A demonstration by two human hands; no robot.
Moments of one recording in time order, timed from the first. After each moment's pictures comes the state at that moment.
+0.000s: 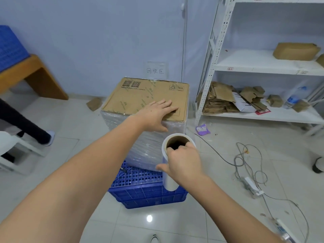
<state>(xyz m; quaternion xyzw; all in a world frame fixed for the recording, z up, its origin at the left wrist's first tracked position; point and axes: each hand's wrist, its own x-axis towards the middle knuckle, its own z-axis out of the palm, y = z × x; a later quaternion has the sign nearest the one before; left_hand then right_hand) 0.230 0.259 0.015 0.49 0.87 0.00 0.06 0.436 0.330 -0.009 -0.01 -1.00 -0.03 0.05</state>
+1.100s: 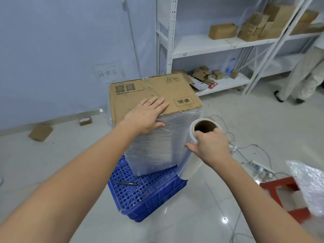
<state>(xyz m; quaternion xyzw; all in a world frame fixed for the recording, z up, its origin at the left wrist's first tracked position) 0.129 0.178 -0.009 0.66 0.75 -0.03 -0.01 0.391 0.245 -0.009 -0.32 -0.94 -0.09 0.09</state>
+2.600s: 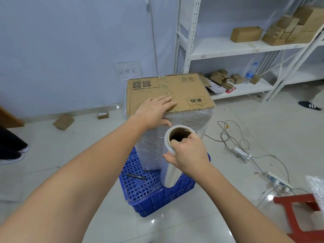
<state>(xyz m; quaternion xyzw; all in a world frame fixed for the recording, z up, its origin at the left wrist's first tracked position) 0.134 0.157 0.001 0.62 0.79 0.00 -0.02 0.348 0.182 -0.024 -0.13 -0.98 -0.05 0.16</state>
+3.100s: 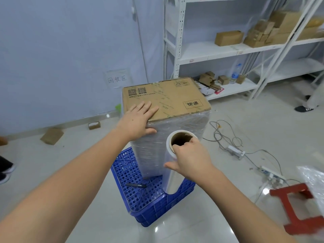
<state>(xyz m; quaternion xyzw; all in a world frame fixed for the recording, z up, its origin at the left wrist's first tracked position) 0.097 0.117 -0.010 0.60 0.80 -0.02 -0.04 0.347 0.161 0.003 -0.20 -0.98 -0.04 0.02</state>
